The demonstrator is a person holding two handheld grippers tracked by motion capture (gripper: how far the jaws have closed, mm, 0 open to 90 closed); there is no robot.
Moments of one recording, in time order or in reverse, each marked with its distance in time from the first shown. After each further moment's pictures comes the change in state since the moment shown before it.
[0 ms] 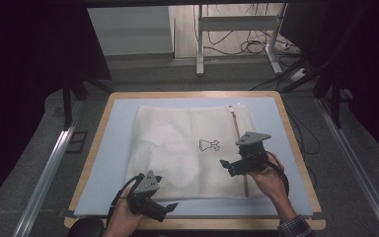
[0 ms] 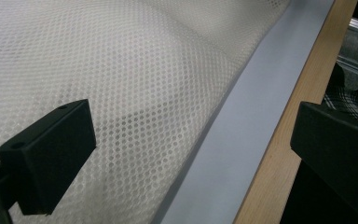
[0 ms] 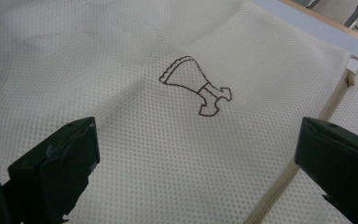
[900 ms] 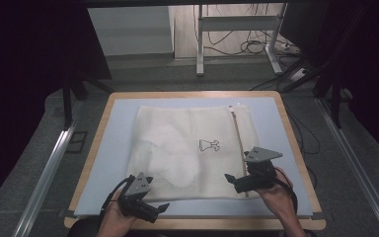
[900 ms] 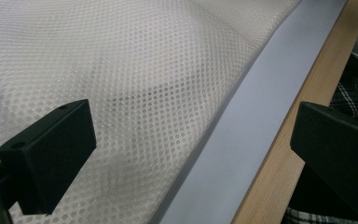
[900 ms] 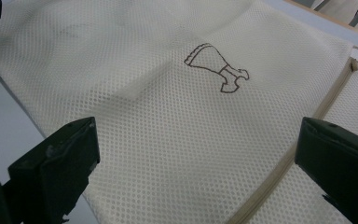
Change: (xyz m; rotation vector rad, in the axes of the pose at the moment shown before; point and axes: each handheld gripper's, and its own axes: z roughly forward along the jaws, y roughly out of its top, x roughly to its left) left arm 0.005 -0.014 -0.017 0.002 0.051 -0.008; right arm 0.025 -0.028 -0.032 -0.045 0.006 0.001
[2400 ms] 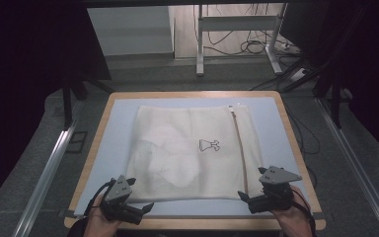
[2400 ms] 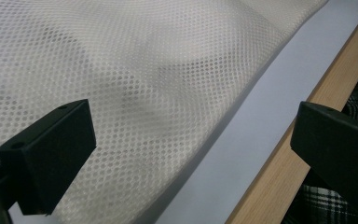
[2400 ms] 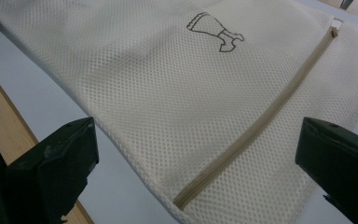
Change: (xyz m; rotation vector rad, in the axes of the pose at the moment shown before) left arm 0.012 -0.027 -0.032 -0.042 0.086 -0.057; right arm 0.017 -0.039 -0.043 0.005 -0.041 0.008
